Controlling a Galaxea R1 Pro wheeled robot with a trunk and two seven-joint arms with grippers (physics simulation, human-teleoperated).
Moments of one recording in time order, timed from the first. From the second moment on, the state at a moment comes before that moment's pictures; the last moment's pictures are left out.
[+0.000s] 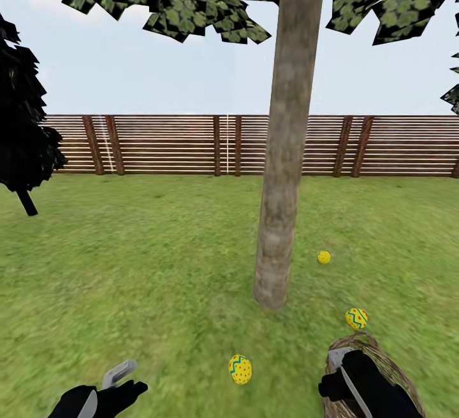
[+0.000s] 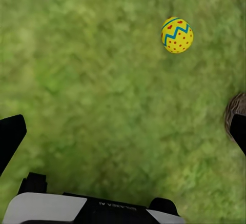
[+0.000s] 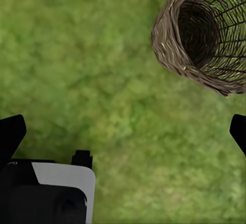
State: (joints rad) left arm -0.40 0.08 0.44 -0.50 0.02 0.53 -0.26; right arm -0.41 -0.14 0.07 -0.72 0.11 0.80 0.15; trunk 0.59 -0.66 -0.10
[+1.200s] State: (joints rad) left arm -0.40 0.08 0.44 -0.49 0.02 0.53 -0.26; right arm -0.41 -0.14 0.07 -0.72 0.11 0.80 0.15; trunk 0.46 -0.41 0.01
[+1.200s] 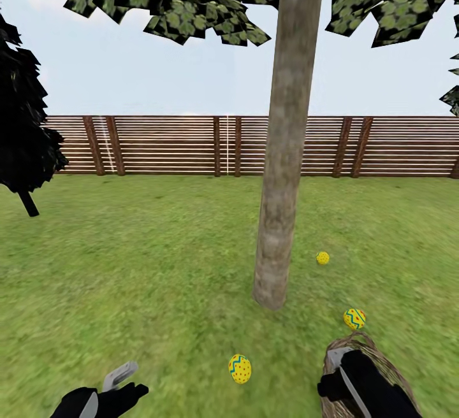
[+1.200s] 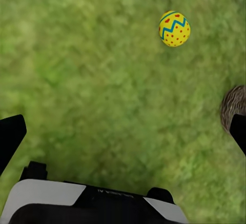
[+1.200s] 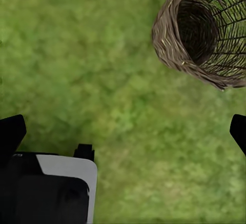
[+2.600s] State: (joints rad) left arm -0.40 0.08 0.44 -0.49 0.02 0.53 -0.26; right arm -0.41 -0.13 0.07 -0.72 0.11 0.80 0.15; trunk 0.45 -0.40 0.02
